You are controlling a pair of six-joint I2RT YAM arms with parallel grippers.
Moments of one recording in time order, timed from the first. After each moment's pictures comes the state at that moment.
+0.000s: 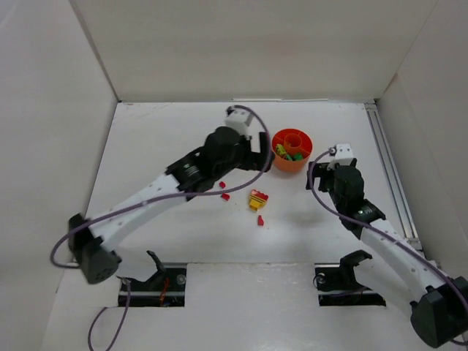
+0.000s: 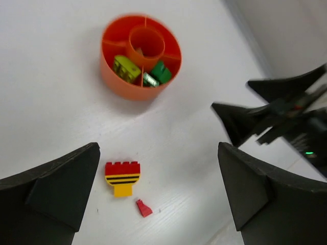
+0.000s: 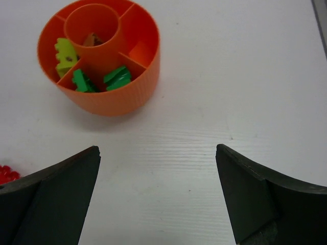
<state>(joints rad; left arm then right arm) -0.90 1.50 1.41 -0.36 -0.15 -0.46 0.36 0.82 0.50 -0.01 0.32 0.13</state>
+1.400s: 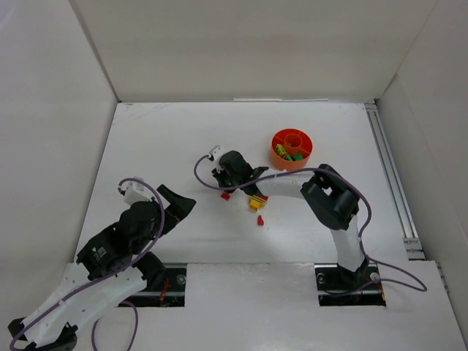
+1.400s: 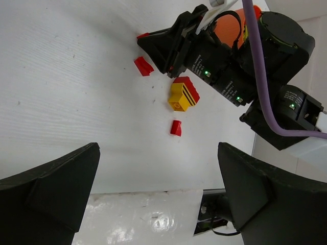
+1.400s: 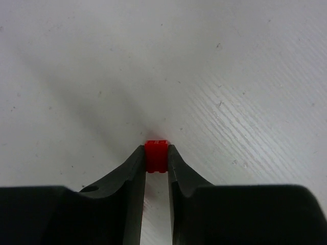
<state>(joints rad) -0.78 0.38 0.73 -0.93 -0.36 -1.20 0.88 2.06 1.34 0.01 0.05 0.06</state>
